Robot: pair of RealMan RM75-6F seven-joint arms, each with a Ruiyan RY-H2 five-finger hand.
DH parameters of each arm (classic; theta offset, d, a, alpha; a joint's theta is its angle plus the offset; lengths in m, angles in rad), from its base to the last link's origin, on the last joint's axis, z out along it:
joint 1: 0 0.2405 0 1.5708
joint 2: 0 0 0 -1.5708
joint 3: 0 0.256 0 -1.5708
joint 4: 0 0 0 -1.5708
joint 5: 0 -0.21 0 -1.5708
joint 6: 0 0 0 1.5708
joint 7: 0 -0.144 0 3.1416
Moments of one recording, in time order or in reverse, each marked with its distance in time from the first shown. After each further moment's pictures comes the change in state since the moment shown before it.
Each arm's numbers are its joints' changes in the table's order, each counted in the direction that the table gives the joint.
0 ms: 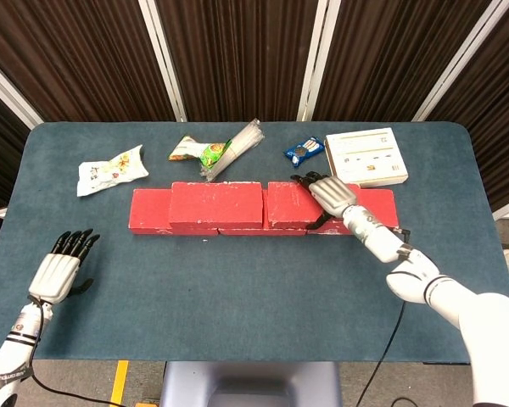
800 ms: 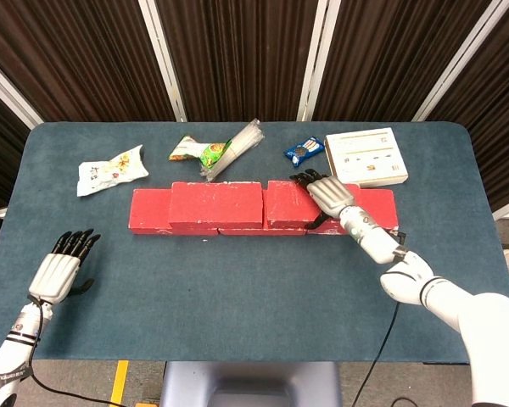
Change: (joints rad) left arm -0.001 -0.003 0.000 0.002 -0.008 0.000 0.025; right arm 0.000 0.005 0.029 -0.038 -0.090 0.022 0.143
